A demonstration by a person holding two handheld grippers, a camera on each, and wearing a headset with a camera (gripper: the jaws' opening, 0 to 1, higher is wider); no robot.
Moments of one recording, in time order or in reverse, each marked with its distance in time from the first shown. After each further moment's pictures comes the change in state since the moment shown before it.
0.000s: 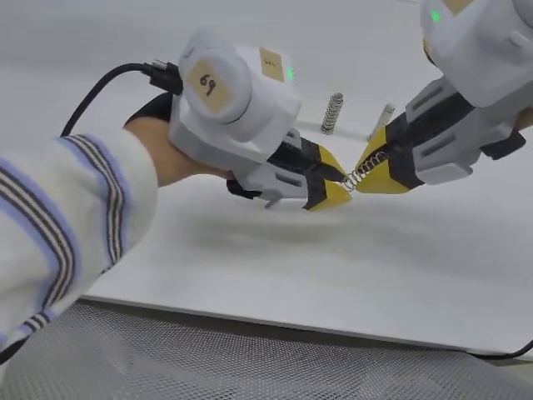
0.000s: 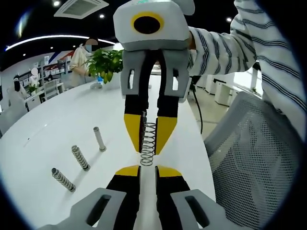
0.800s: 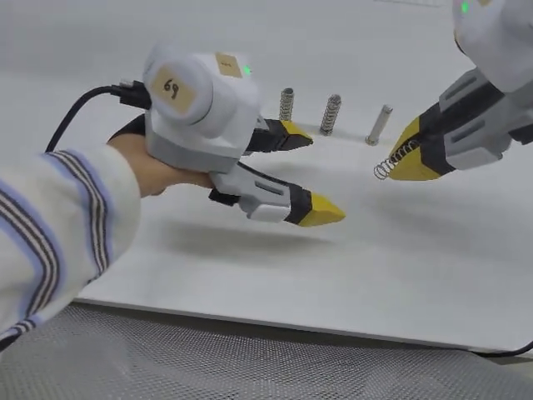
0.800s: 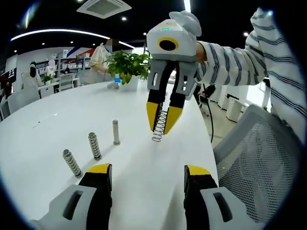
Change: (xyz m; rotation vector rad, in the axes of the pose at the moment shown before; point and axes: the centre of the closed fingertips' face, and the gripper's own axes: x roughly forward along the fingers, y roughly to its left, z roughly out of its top) left arm -0.008 0.022 -0.008 -0.136 -0.071 0.097; right arm -0.010 -0.019 -0.036 0.072 0.060 -0.033
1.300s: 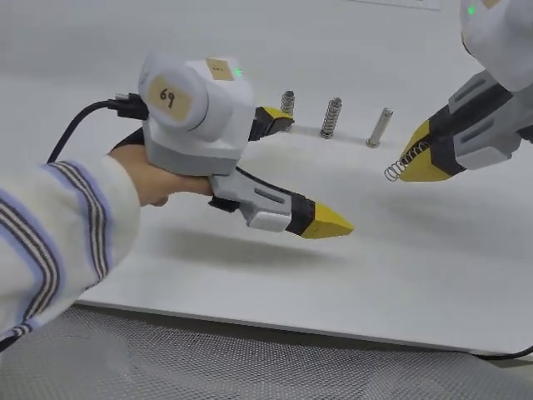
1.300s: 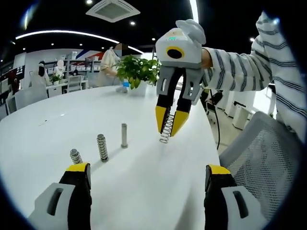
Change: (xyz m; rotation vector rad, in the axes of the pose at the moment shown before) left arm -0.002 0.009 0.006 -0.042 -0.059 0.069; right arm -0.004 -0.003 -0.007 0.019 0.029 -0.004
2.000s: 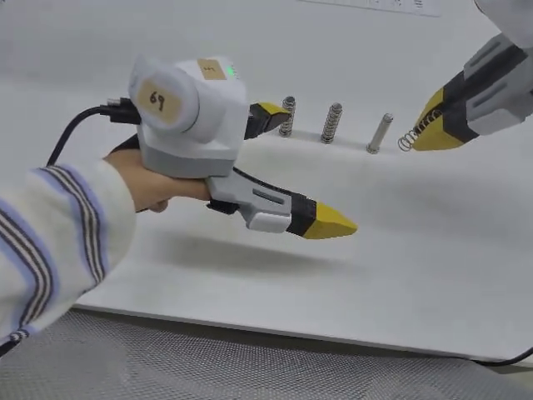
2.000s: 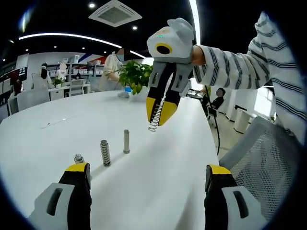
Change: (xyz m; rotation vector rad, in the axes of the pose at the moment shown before) left arm -0.004 0.002 0.009 -0.002 -0.040 0.011; right arm -0.024 -0.039 0.008 -0.009 0.052 -0.078
